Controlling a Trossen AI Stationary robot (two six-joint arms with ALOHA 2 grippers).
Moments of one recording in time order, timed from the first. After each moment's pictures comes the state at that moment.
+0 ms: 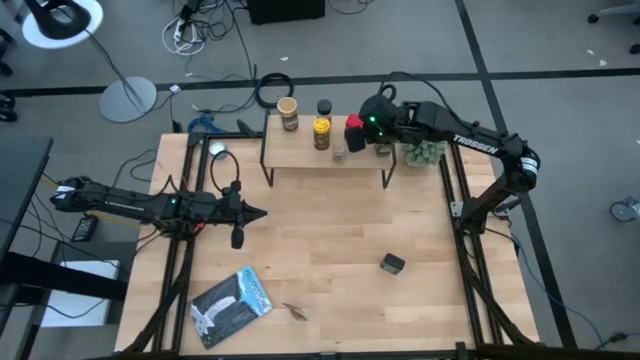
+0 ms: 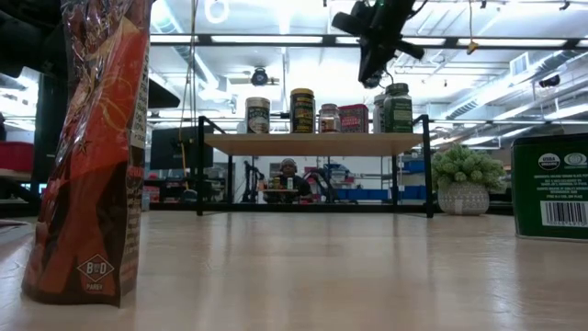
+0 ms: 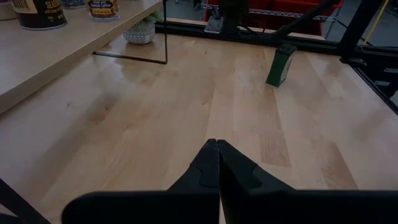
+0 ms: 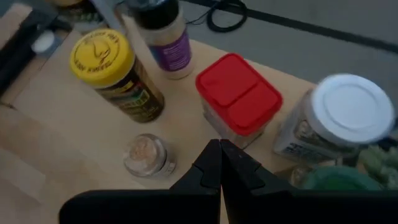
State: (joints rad) left arm -0.10 0.62 0.24 0.08 -0.21 -0.16; right arm -0.36 1.56 1.66 -1.02 0.40 0.67
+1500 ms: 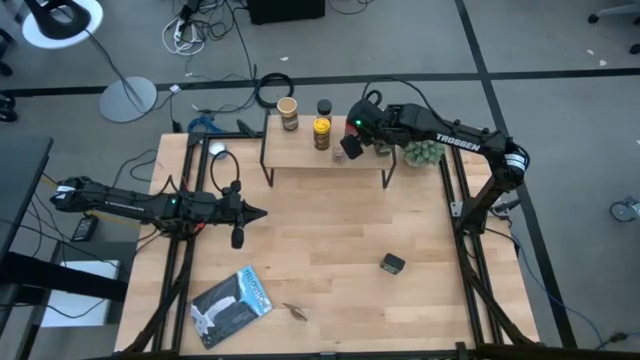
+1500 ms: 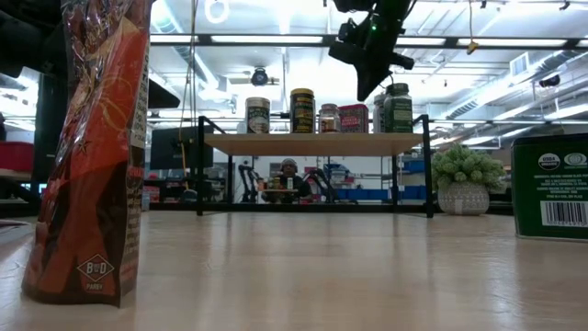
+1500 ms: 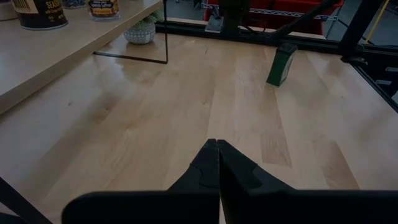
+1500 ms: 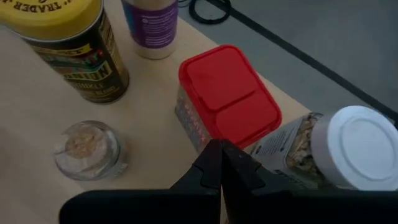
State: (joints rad) left arm -0.10 0.62 0.24 0.07 -0.21 -0.16; right arm -0.38 1.65 1.65 -1.03 0.47 0.43
